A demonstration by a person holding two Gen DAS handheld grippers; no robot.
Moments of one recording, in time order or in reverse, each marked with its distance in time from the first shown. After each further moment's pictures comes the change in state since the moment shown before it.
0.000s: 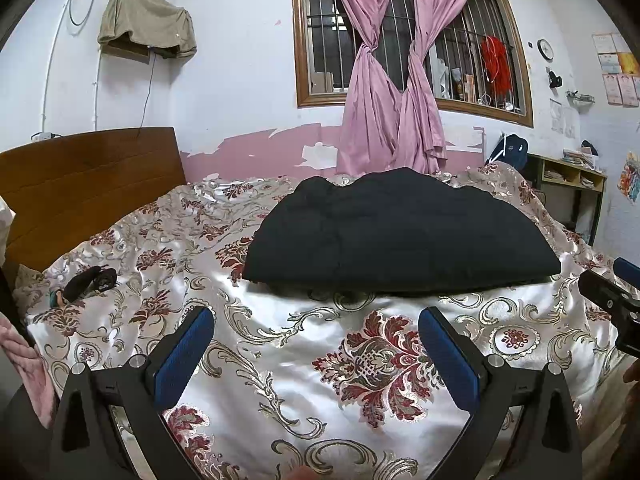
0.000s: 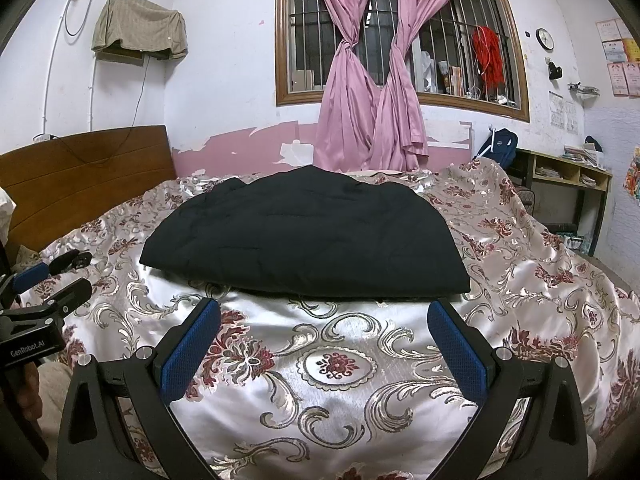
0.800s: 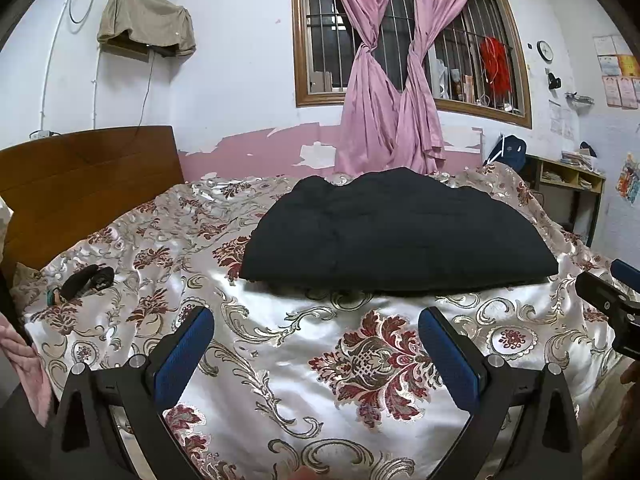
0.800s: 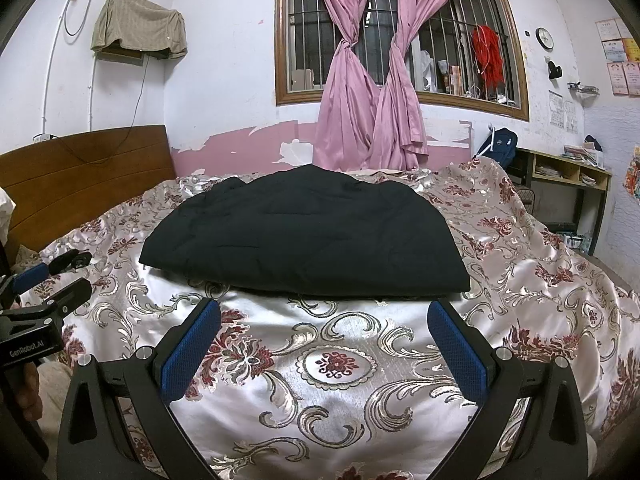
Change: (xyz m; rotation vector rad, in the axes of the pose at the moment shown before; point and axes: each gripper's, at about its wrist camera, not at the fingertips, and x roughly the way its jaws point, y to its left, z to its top) left arm -0.001 -0.003 0.000 0.000 0.001 -0.003; right arm 0.000 0.000 0.000 0.000 0.000 0.001
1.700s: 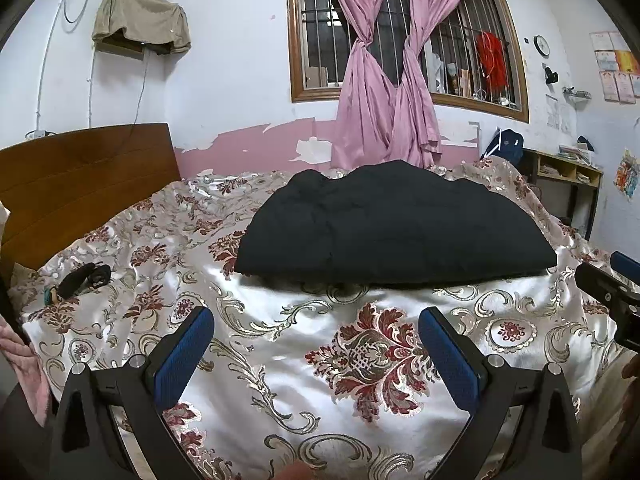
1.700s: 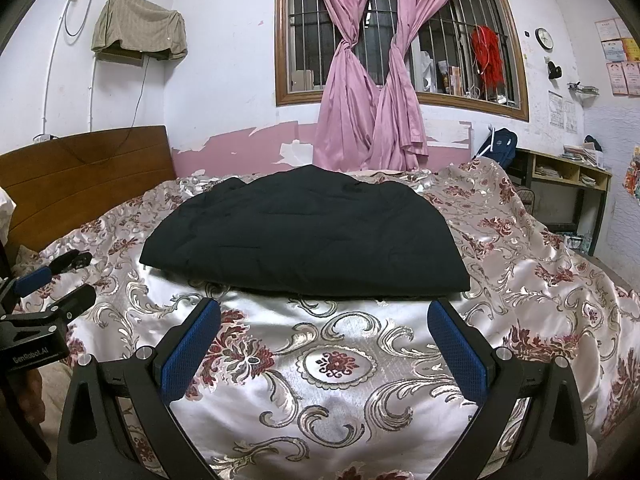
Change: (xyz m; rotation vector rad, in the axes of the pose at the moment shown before) left arm 0.001 -0.010 -0.008 0.012 0.017 -0.012; right arm 0.001 0.000 -0.002 0.001 0.005 0.000
